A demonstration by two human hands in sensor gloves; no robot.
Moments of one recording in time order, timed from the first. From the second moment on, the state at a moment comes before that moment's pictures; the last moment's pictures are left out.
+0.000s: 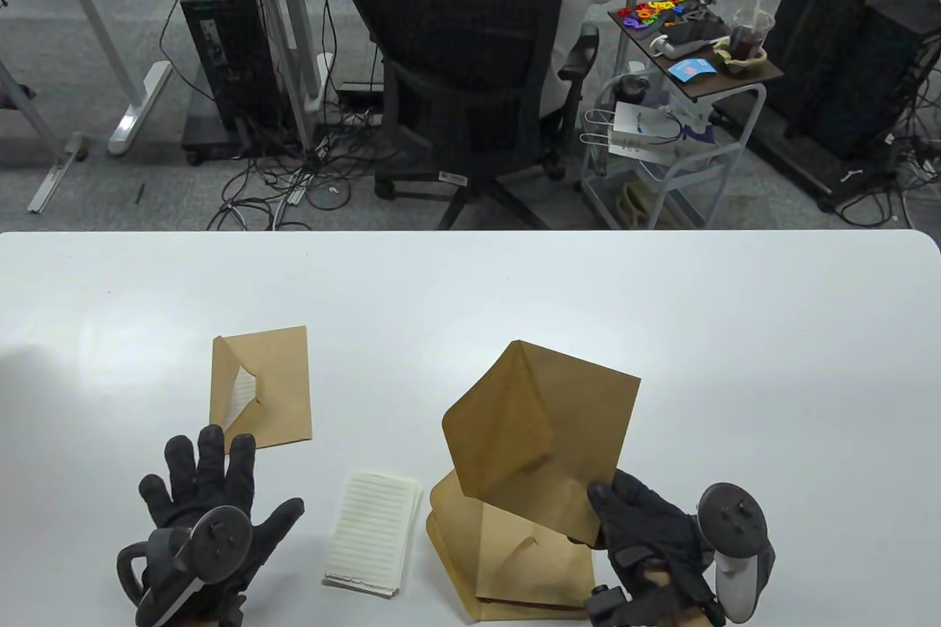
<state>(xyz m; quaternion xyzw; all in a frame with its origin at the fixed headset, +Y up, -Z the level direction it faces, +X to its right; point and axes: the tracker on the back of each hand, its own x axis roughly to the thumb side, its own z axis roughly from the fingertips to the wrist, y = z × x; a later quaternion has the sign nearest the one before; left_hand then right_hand) -0.305 -0.739 -0.219 0.05 0.02 0.05 1.00 0.201 -0.724 -0.230 -0.07 0.05 0.78 0.62</state>
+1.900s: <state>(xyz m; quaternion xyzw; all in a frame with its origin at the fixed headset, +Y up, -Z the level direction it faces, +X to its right) -0.305 -0.743 -0.221 0.01 0.03 0.07 1.00 0.185 -0.724 -0.230 -0.08 -0.05 0.98 0.16</state>
